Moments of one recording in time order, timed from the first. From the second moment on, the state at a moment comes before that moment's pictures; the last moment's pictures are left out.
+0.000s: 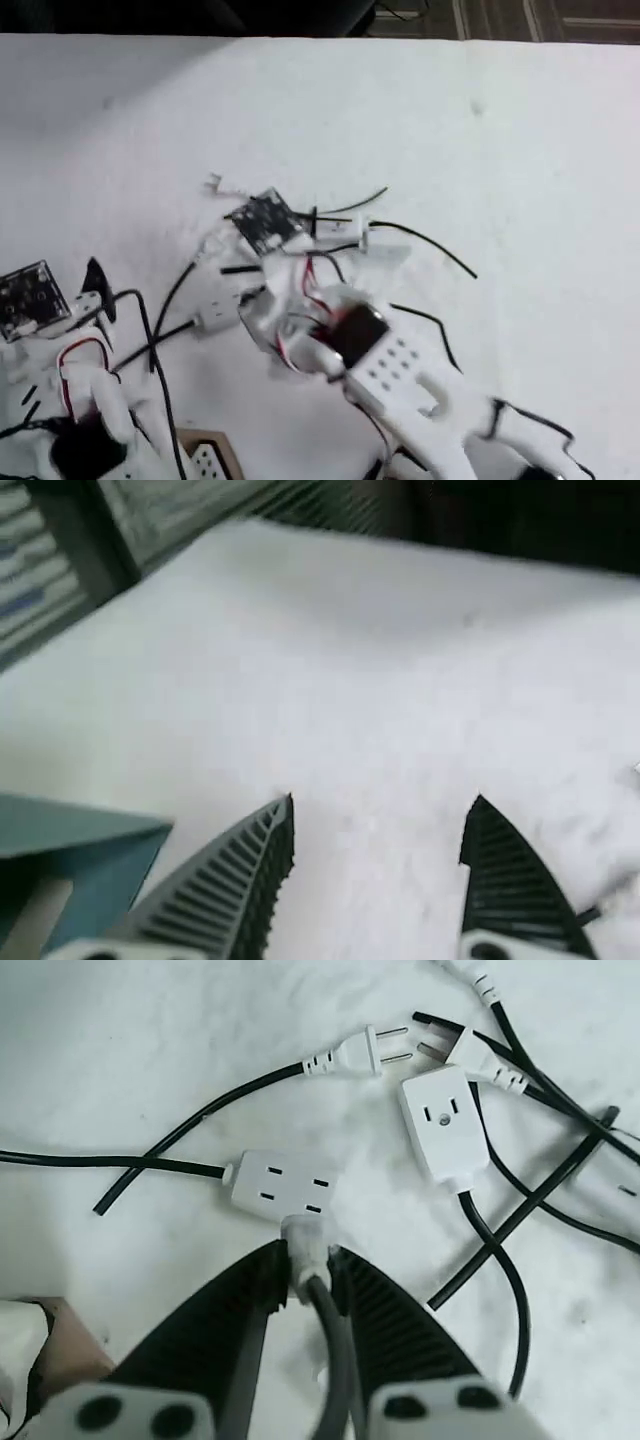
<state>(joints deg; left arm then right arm) -40.1 -104.4 76.1 65.4 -9.5 -50.0 -37.8 46.5 52.1 -9.5</state>
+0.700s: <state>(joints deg) -42.5 -104.1 88.7 65.4 -12.4 -50.0 -8.6 33.6 46.2 -18.3</state>
